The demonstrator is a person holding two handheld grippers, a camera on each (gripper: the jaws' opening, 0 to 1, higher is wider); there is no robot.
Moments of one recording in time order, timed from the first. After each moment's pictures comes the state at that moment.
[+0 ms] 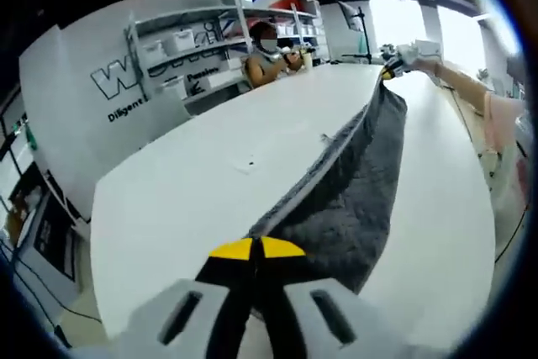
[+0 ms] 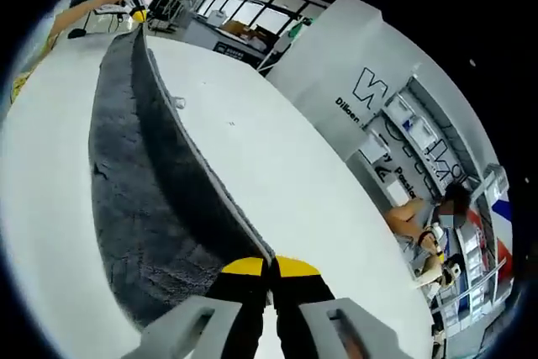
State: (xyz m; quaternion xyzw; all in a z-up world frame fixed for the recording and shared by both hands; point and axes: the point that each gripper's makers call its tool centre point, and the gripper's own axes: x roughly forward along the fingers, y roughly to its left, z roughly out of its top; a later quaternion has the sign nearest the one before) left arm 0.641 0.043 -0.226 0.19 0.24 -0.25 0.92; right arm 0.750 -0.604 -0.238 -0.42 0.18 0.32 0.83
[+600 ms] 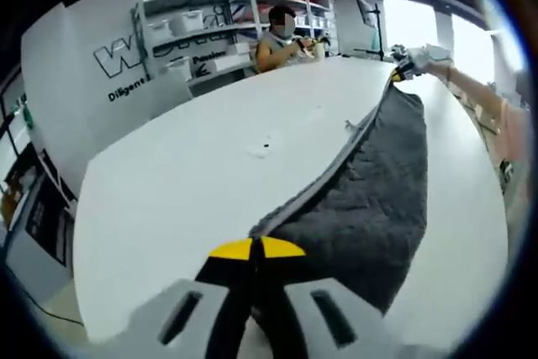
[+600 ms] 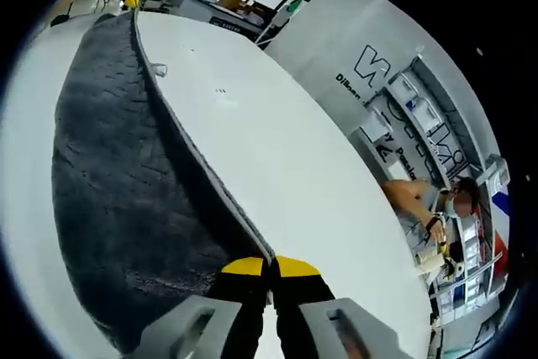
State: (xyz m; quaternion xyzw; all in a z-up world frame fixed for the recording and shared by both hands) left arm 0.688 0.047 -0.273 0.17 0.28 -0.24 0.92; right arm 0.791 -0.602 -0.281 -0.43 0.23 0.28 0.82
